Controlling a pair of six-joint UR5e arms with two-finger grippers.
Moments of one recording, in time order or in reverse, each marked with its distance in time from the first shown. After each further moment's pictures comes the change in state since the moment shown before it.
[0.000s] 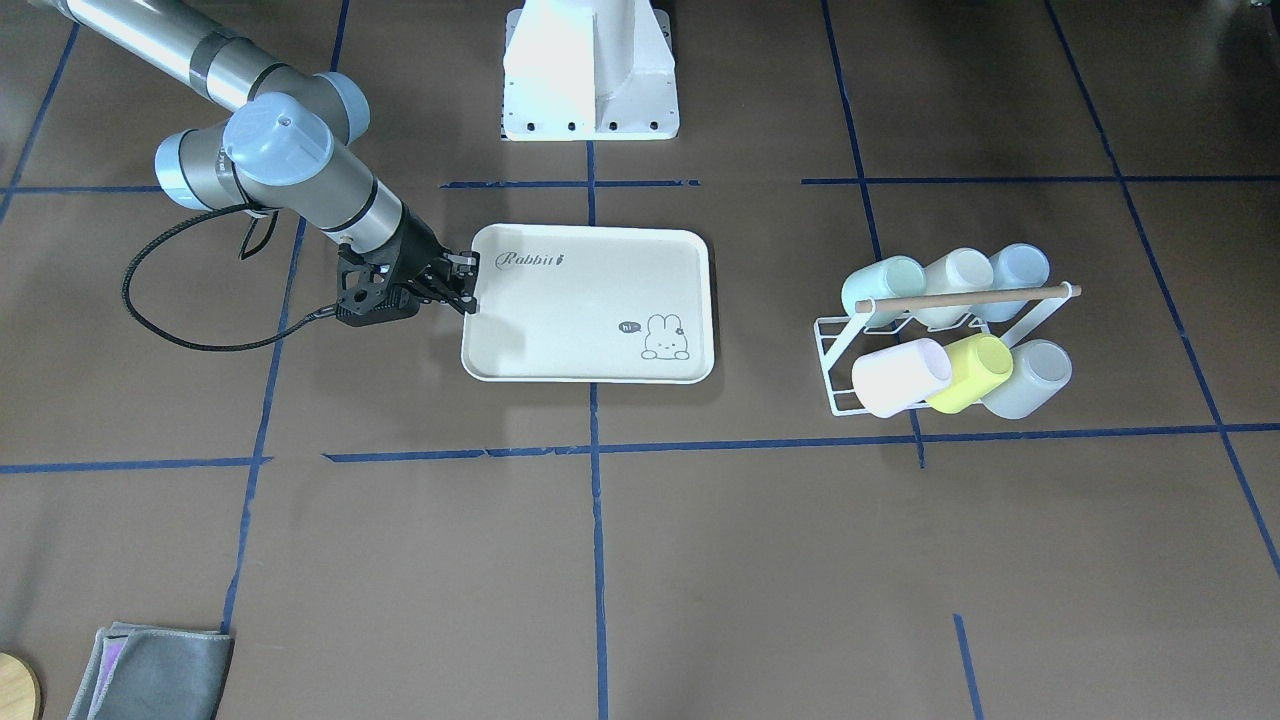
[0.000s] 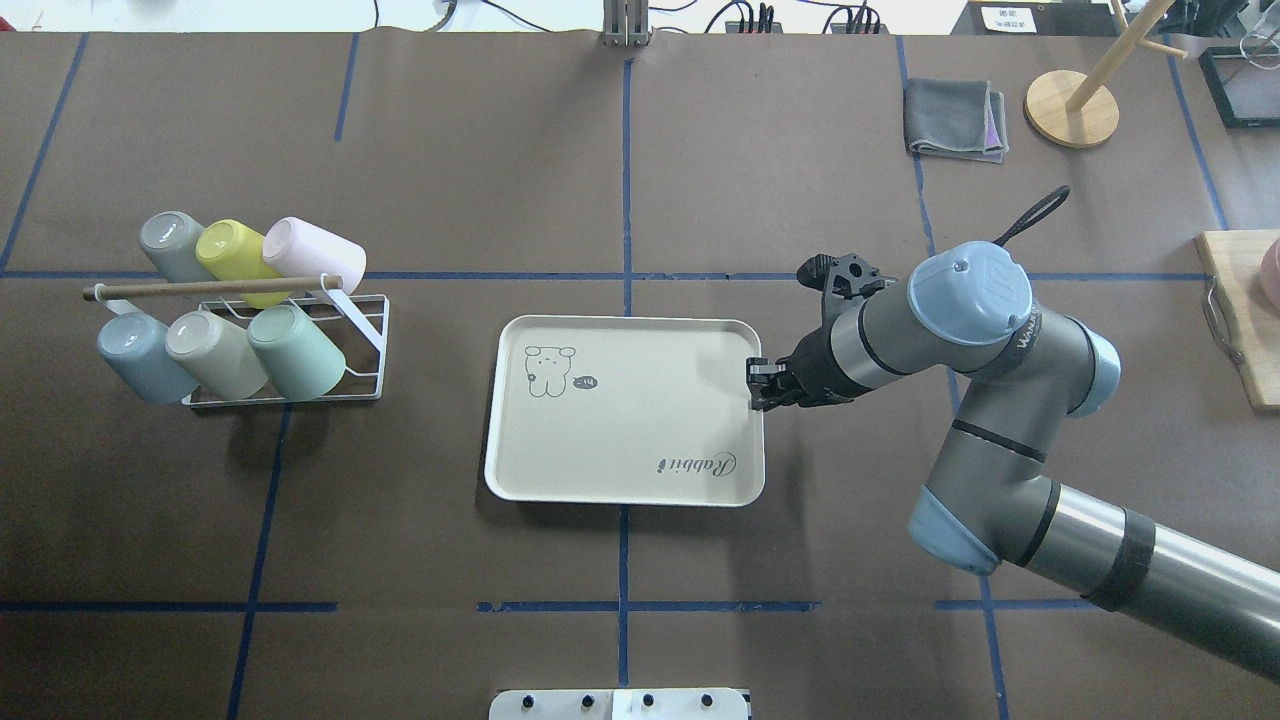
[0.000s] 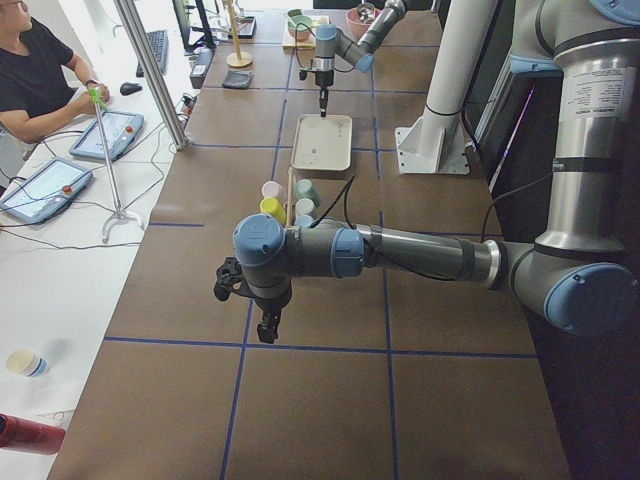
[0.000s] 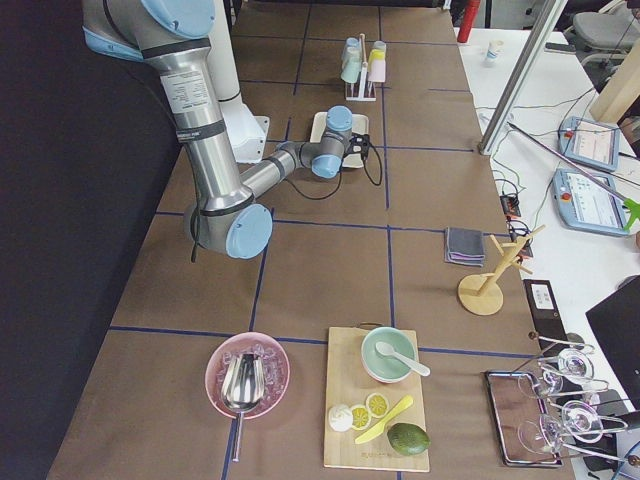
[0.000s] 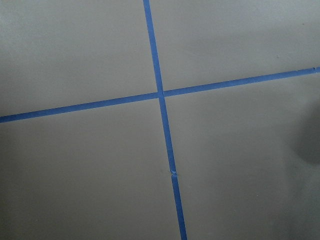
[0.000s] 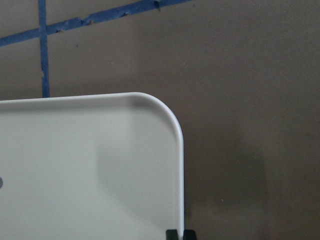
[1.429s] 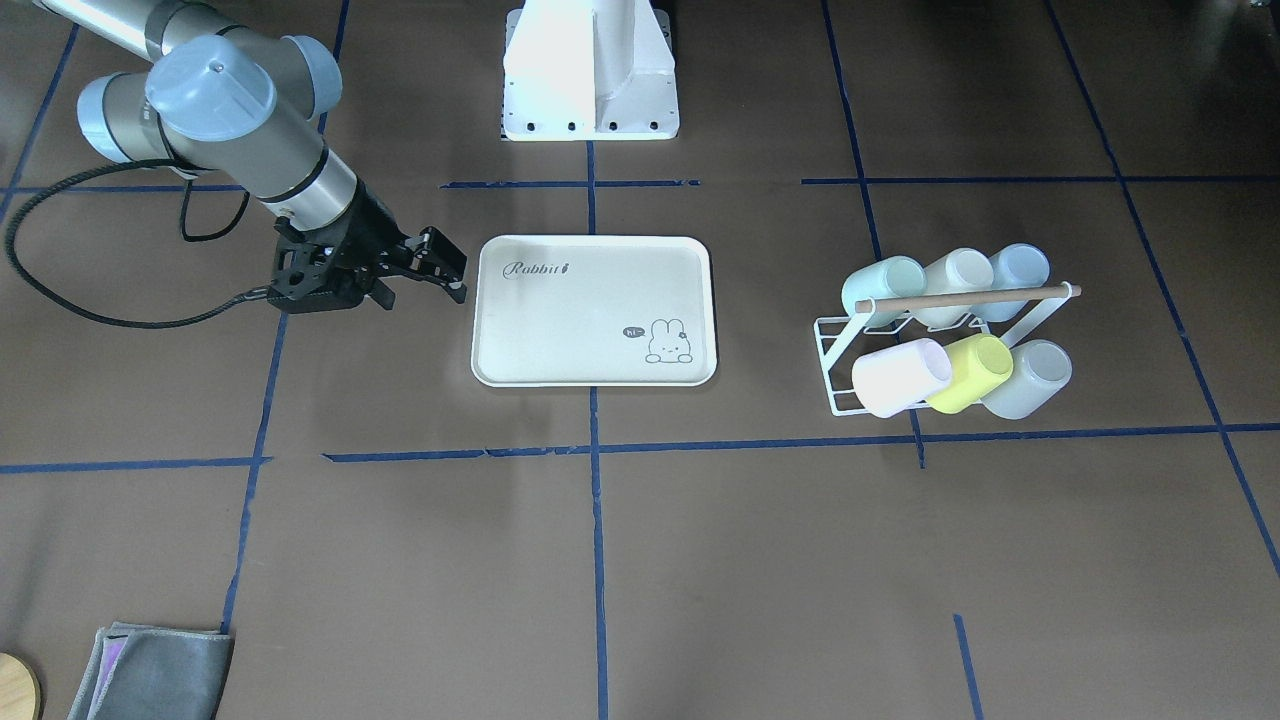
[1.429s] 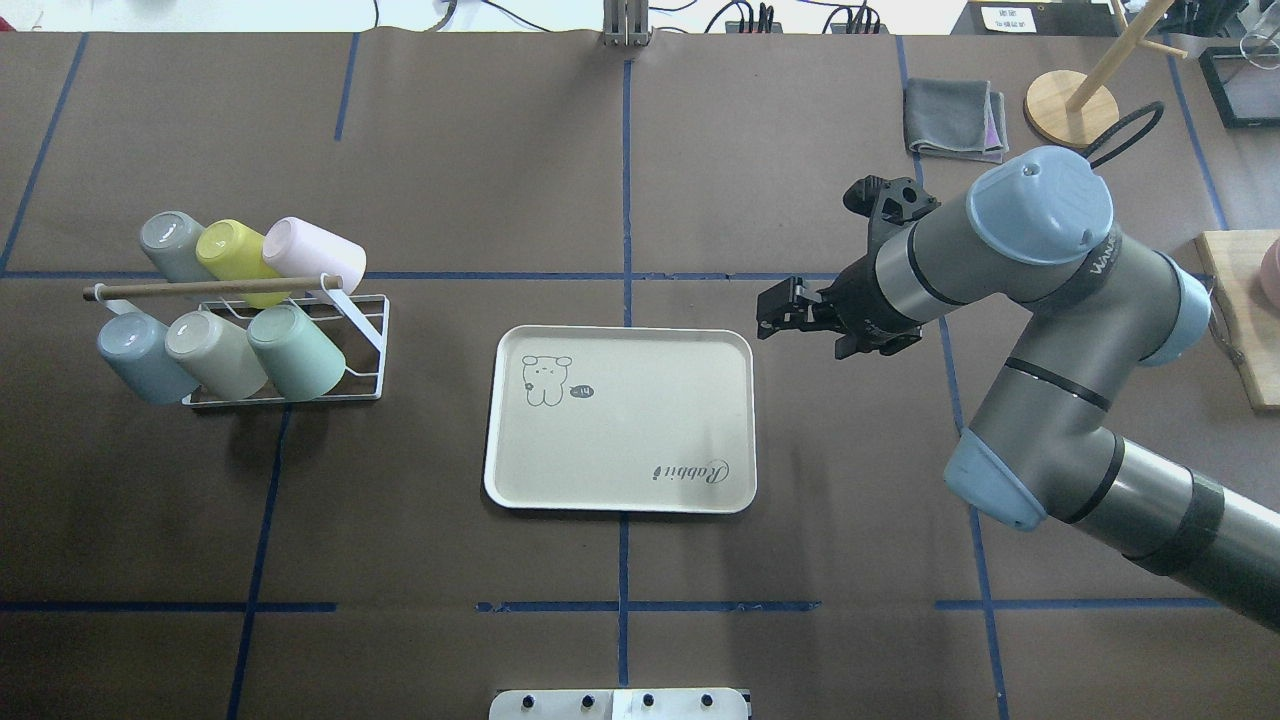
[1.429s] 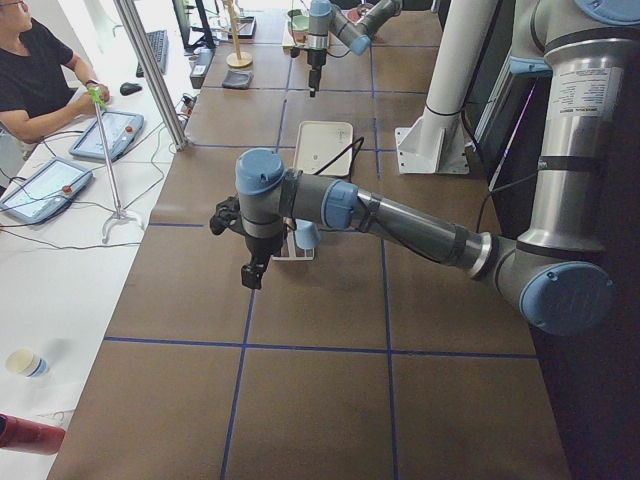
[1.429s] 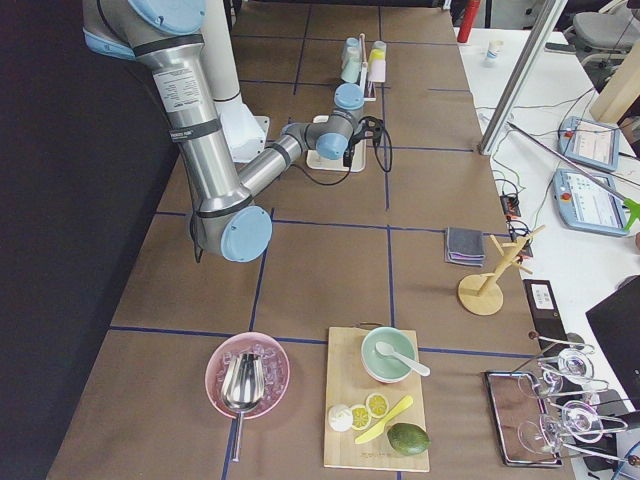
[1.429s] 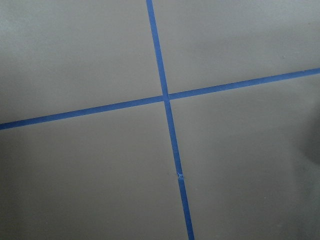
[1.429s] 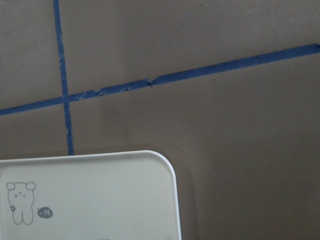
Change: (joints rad) left arm 0.118 -0.045 -0.218 0.007 0.058 0.008; right arm 0.135 -0.006 0.168 -0.241 0.035 -0.013
